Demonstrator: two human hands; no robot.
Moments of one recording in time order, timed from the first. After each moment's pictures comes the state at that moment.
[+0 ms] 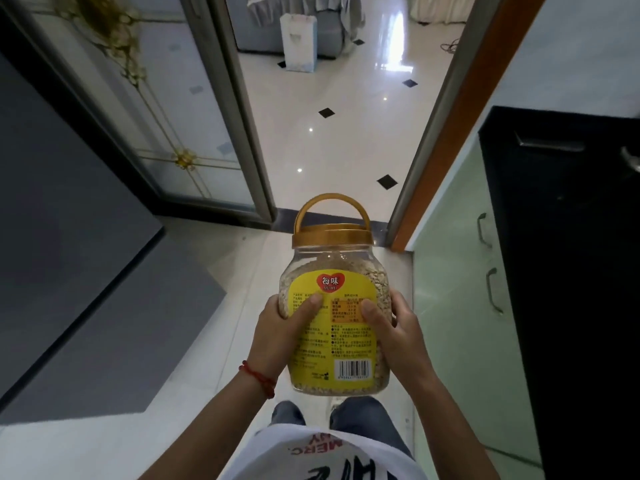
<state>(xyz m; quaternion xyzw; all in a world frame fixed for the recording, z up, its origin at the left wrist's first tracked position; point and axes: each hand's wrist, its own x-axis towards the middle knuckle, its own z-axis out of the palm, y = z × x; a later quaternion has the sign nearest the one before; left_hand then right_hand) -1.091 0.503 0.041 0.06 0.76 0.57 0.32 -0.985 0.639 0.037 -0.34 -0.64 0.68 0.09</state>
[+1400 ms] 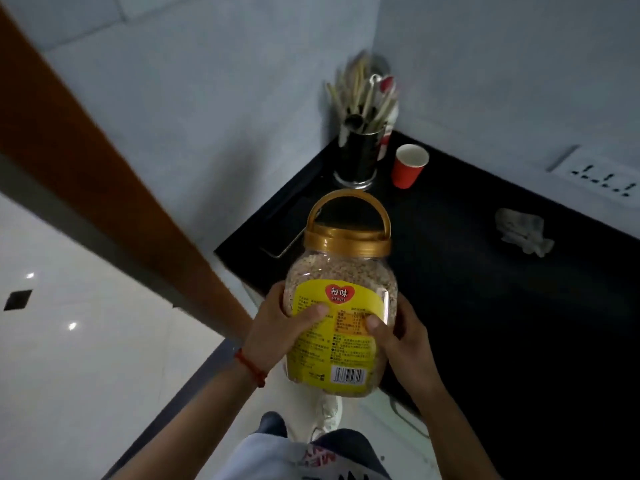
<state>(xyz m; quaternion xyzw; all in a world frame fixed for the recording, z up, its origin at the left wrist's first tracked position) -1.216 1.080 0.046 0.47 0.56 0.32 0.60 -1.036 1.022 0.054 -0.58 -0.34 0.56 0.49</state>
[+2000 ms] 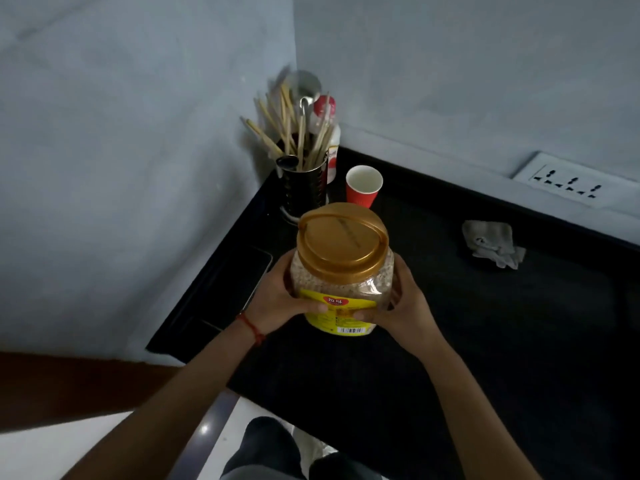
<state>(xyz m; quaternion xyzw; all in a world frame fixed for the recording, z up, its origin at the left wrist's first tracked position) -1.138 1.254 0.017 0.60 0.43 0.22 0.63 -0.942 1.155 0.034 -0.62 -0.41 0.49 0.46</state>
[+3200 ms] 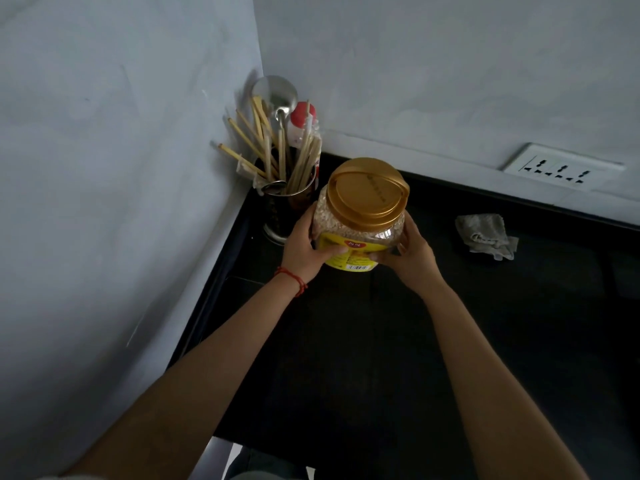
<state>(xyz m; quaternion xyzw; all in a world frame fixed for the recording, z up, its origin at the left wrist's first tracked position) -1.061 1.360 0.001 0.66 0.38 0.23 0.60 -0.900 1.255 0.014 -0.77 -0.36 0.34 0.40</state>
